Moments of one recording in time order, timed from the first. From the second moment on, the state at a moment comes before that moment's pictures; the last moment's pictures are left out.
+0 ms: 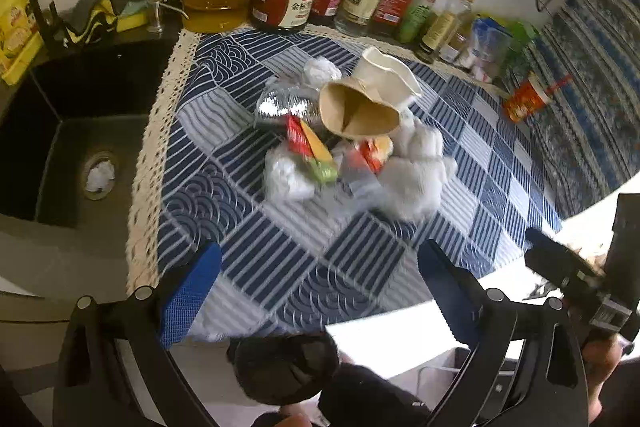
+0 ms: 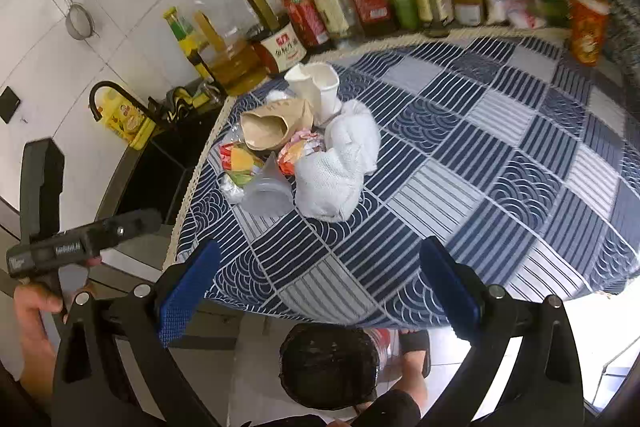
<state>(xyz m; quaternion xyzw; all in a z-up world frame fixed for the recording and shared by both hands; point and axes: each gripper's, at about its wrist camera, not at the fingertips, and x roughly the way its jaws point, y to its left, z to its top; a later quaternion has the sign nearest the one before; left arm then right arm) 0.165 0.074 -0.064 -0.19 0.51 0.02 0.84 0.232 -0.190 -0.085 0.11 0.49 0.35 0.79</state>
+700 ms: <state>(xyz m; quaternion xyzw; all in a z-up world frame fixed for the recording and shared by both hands) 0.264 0.093 -0.121 -0.13 0.55 0.02 0.83 0.307 -0.135 -0.161 0.12 0.55 0.40 0.72</state>
